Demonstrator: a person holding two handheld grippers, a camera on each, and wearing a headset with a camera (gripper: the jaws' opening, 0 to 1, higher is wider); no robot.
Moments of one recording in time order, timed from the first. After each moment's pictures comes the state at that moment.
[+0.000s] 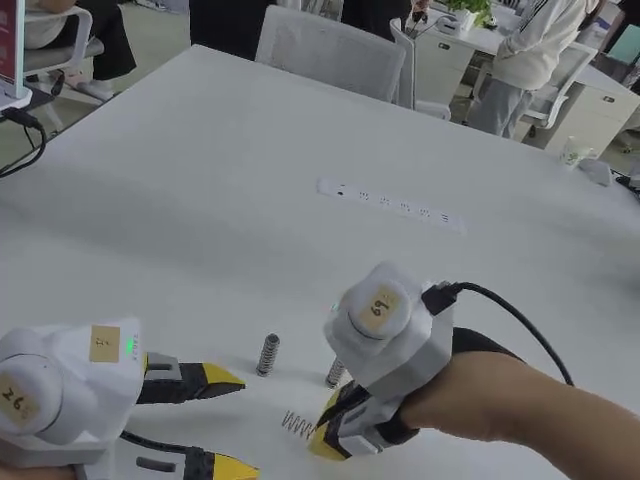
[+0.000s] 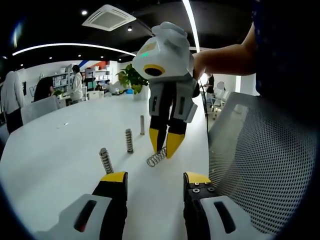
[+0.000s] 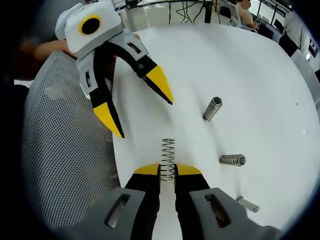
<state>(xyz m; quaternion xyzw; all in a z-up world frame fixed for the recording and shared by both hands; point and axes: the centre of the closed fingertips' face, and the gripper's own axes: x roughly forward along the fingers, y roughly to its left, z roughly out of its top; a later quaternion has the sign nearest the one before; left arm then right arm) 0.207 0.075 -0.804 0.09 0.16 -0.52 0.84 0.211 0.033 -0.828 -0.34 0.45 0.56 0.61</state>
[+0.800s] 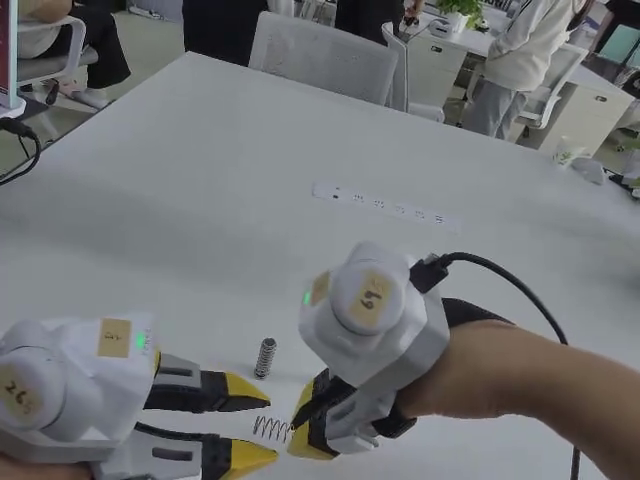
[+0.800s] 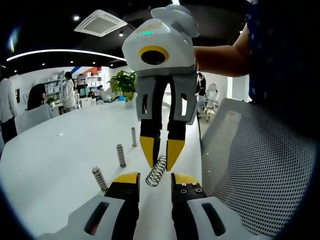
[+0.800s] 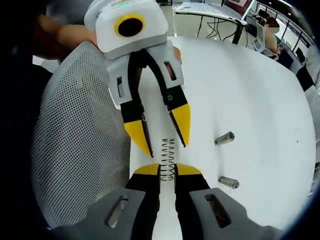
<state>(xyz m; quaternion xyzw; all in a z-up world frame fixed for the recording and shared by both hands) 0.201 0.057 -0.781 0.09 0.14 -0.55 0.82 0.194 0.053 -0.799 -0.39 0.39 0.62 0.56</state>
